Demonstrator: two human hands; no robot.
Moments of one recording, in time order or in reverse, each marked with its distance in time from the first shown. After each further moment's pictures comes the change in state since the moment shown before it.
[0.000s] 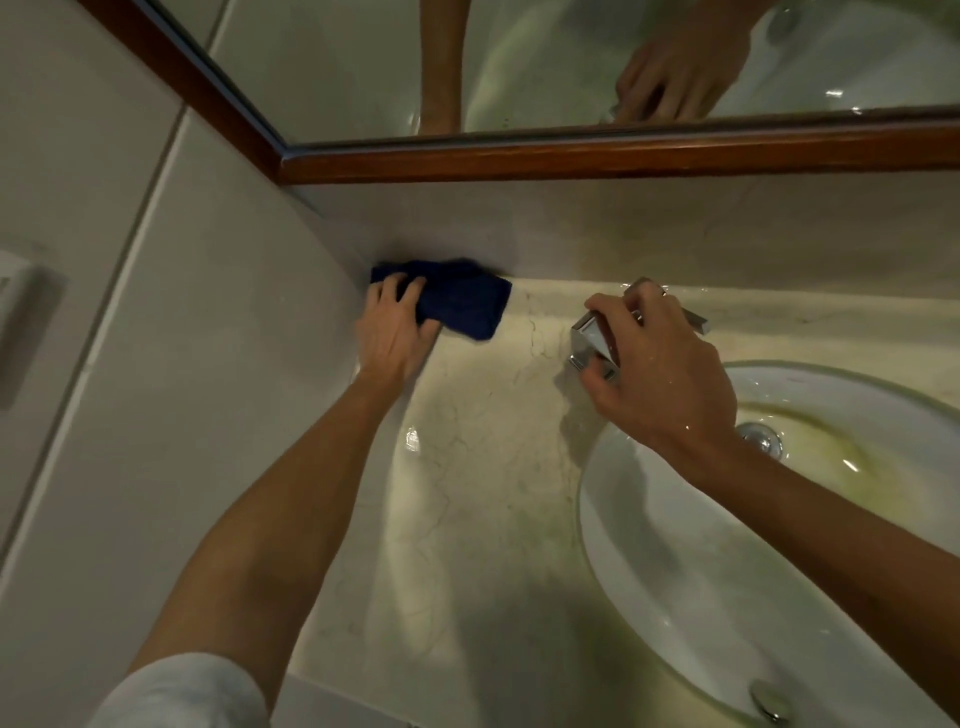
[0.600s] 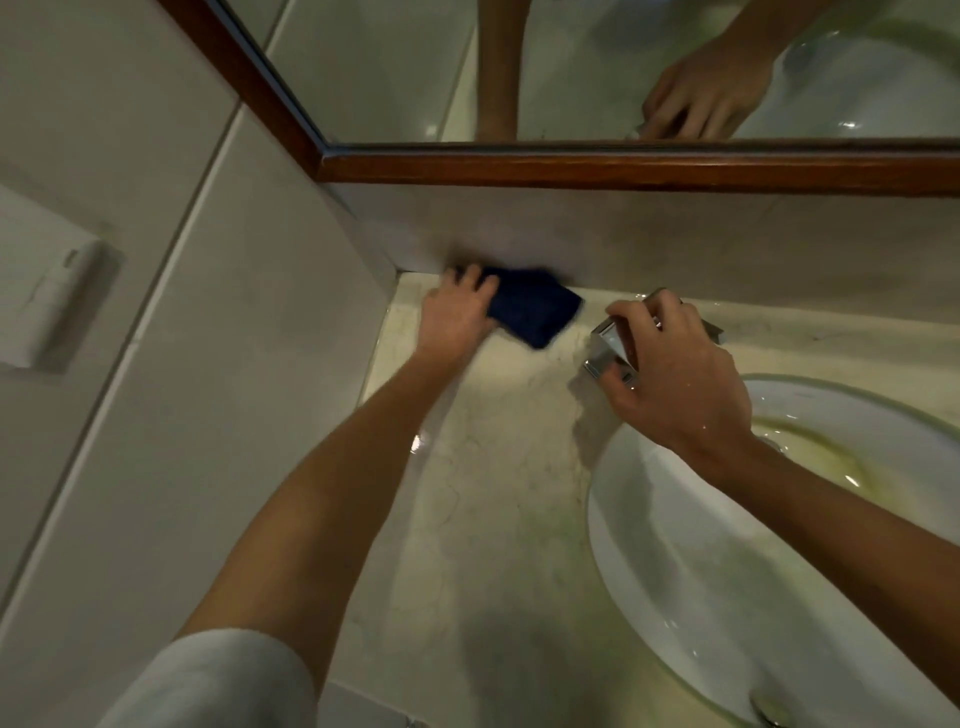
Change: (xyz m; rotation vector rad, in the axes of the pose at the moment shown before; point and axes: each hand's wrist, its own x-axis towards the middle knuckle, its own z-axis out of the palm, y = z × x) left_hand 0.013 0.054 -0.014 0.205 -0.127 0.183; right_hand 0.001 -0.001 -0.003 -0.070 -0.001 -0.022
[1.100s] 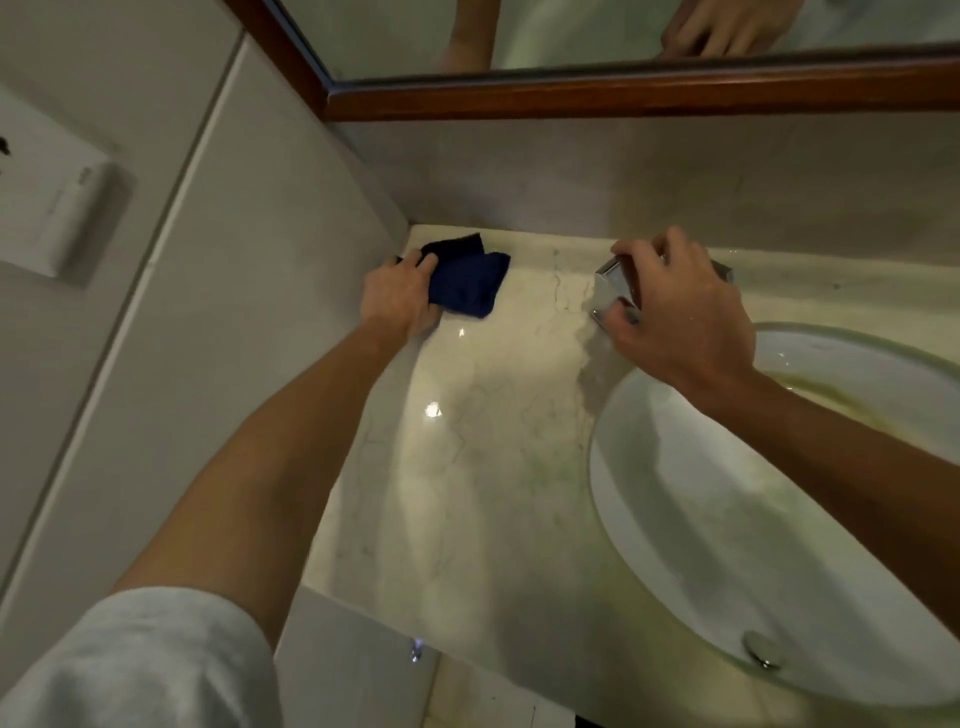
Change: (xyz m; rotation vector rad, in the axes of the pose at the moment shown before) left_hand -0.051 -0.064 0.008 0.086 -0.107 -0.089; right_hand -0.001 0.003 0.002 0.014 0.043 -0.027
